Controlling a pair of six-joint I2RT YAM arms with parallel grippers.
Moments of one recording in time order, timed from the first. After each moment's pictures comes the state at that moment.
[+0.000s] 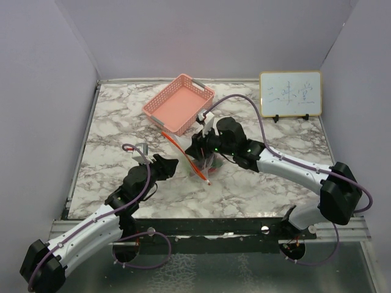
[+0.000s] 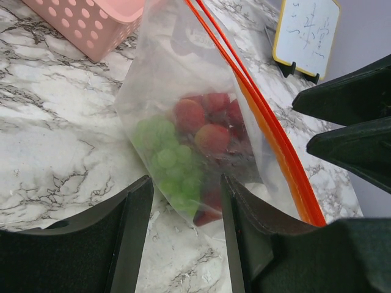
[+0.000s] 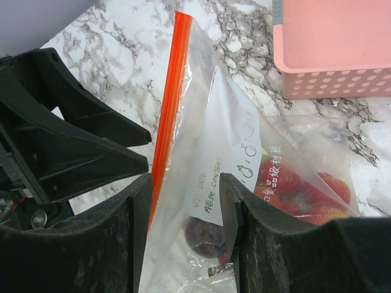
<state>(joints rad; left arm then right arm) -0.70 0.58 0.20 0.18 -0.26 -0.76 0.87 1.47 1.03 0.05 -0.20 0.17</state>
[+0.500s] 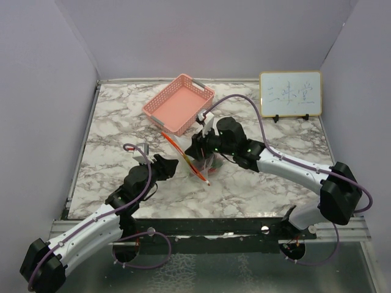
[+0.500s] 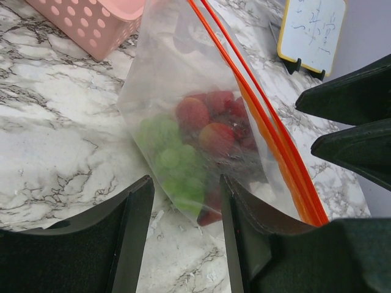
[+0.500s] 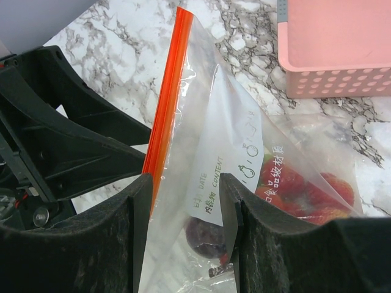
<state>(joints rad) -0.70 0.60 0.20 0.18 -0.26 -0.74 0.87 1.46 1.03 0.05 -0.22 0.17</state>
